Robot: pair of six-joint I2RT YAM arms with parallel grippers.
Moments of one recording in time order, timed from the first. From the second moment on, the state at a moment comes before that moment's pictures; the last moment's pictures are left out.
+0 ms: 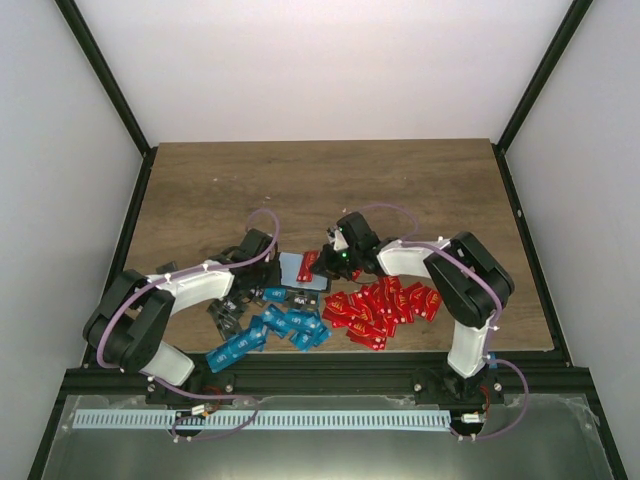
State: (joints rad) left arm -0.56 1.51 0.69 -0.22 0.00 -0.55; right arm 0.65 1.83 0.95 0.03 -0.55 0.86
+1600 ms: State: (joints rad) left arm -0.56 1.52 0.67 -0.19 0.03 -0.55; right arm 0.60 1.90 0.86 0.30 -0.67 0.99
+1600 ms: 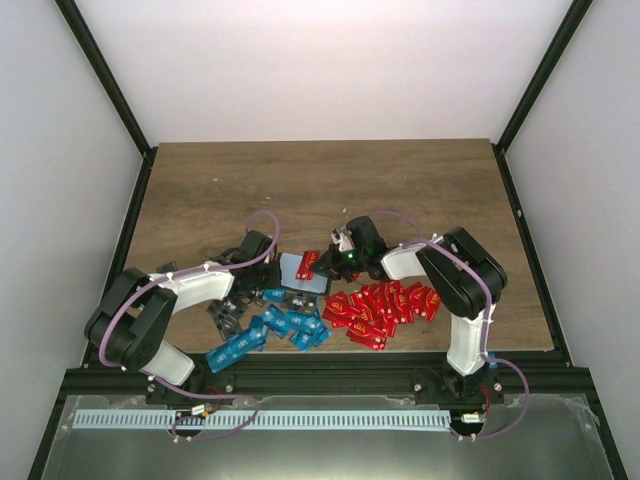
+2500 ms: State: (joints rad) left arm -0.56 1.52 0.67 -0.19 0.04 -0.55; right arm 0.60 1.95 0.78 0.50 -0.79 1.16
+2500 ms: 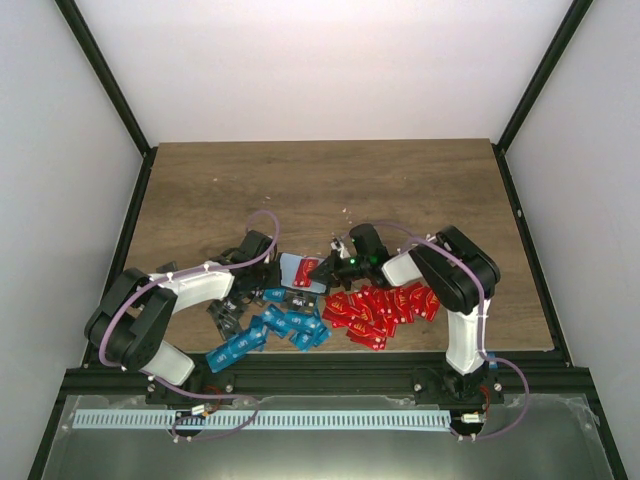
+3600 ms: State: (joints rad) left arm -0.55 1.52 0.66 -0.17 0.05 -0.54; right arm 0.60 2.00 0.92 0.25 -0.85 1.02
